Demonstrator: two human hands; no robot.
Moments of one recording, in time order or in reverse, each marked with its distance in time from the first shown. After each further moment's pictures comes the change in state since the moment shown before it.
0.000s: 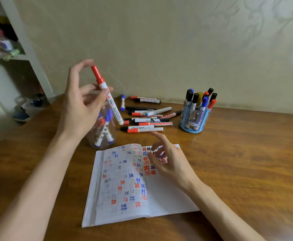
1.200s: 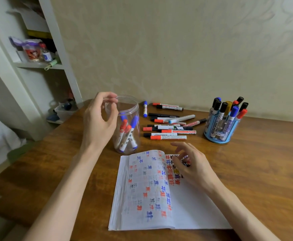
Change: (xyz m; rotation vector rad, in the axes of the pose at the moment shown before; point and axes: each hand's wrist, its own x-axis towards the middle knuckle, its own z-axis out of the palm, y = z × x) left_hand -0.005 -0.046 -0.031 0.416 0.186 0.086; right_hand 0.027 0.026 0.015 -0.013 0.031 0.038
